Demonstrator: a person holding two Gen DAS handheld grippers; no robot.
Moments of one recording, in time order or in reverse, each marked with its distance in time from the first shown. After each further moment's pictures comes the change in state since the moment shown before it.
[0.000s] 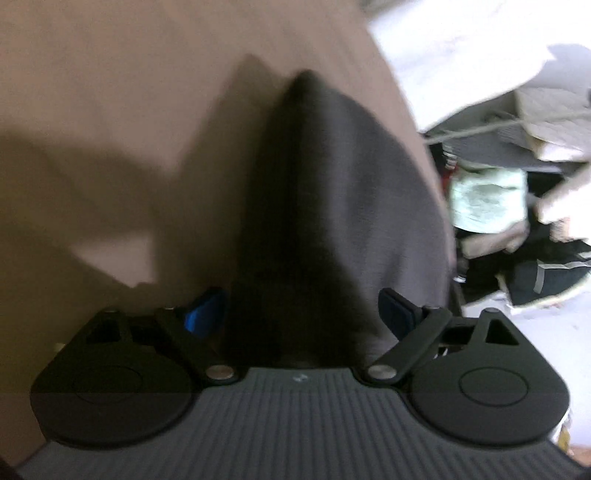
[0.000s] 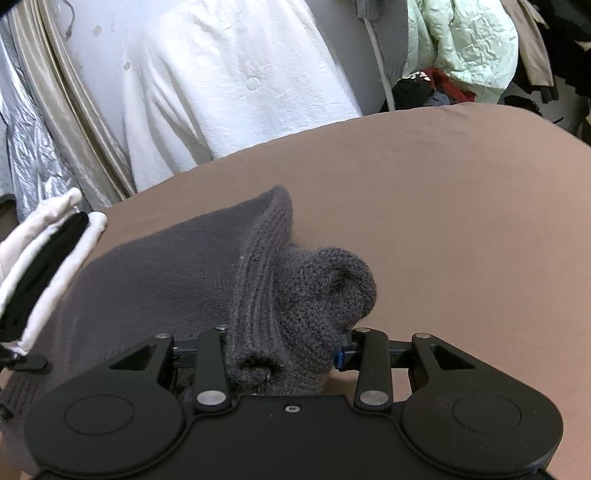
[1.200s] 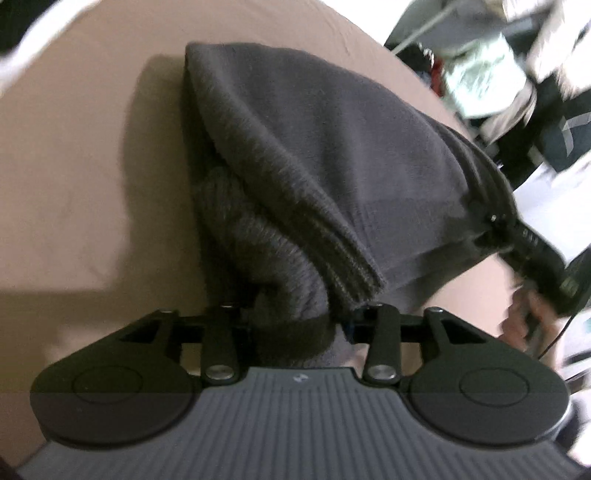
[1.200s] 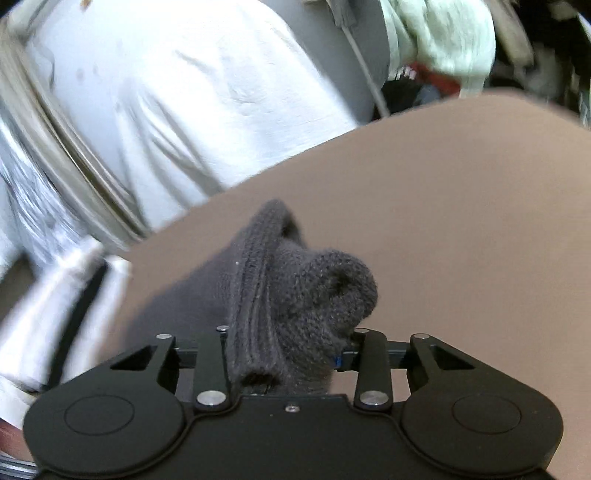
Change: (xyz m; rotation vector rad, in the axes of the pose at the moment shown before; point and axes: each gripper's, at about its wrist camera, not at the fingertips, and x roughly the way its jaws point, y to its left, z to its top) left arm -0.042 -0.074 -0.051 0.456 0.100 0.250; right arm -0.024 0.012 0.023 0.088 -0.024 -0.022
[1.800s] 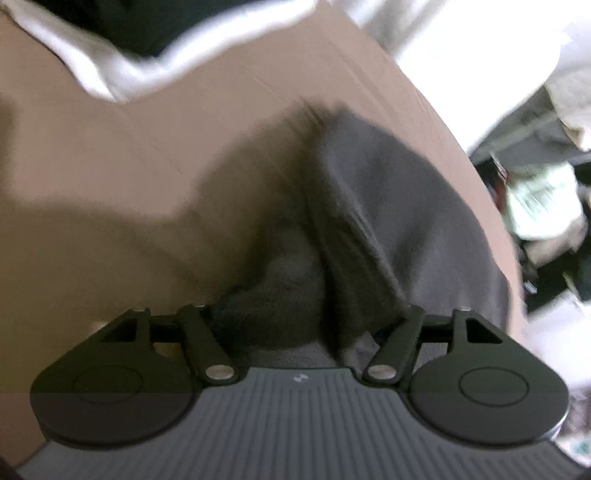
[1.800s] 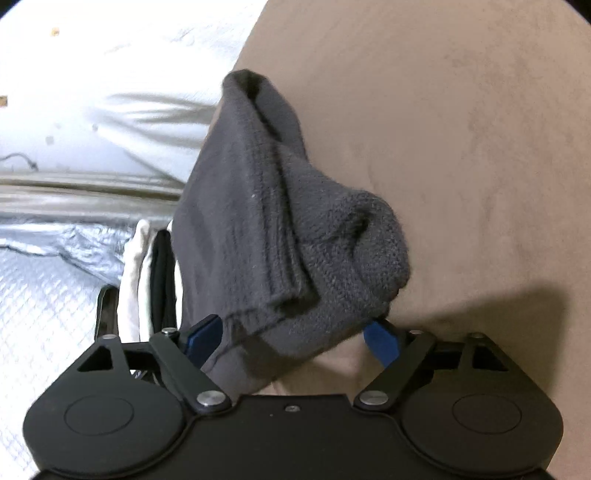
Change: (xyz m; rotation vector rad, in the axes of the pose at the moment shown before) left arm 0.003 0.094 0.033 -0.349 -0.143 0.014; right arm 0.033 -0.028 -0.106 0.650 0.340 0.369
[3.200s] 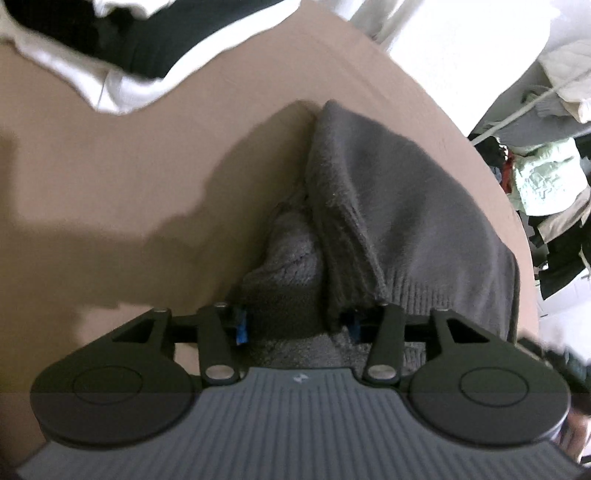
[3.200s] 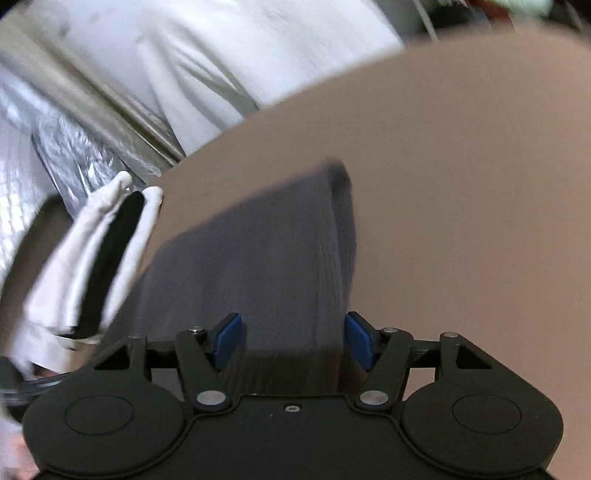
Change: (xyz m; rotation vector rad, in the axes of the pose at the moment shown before) left arm -0.018 -0.019 -0.004 0.052 -0.039 0.087; right arm 0.002 0.098 0.061 -0.475 0.036 -0.249
